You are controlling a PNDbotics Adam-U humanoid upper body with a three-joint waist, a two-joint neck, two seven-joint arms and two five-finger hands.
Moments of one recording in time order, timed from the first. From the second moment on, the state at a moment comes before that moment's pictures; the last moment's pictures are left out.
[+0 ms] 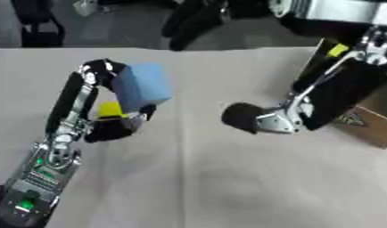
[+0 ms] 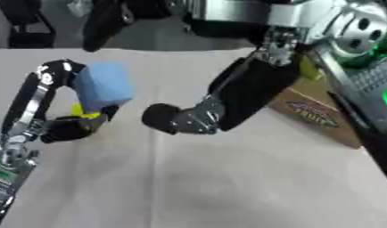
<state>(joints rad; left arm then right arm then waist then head) -0.50 0.38 -0.26 -1.78 -0.45 0.10 0.19 -1.08 -0.51 0.41 -1.94 0.14 -0.12 0.69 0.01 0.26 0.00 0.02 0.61</state>
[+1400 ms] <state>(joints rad) -0.50 0.33 -0.26 -1.80 -0.56 0.05 0.22 -1.07 -0.37 0.43 -1.75 0.44 -0.25 0.62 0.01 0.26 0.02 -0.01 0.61</state>
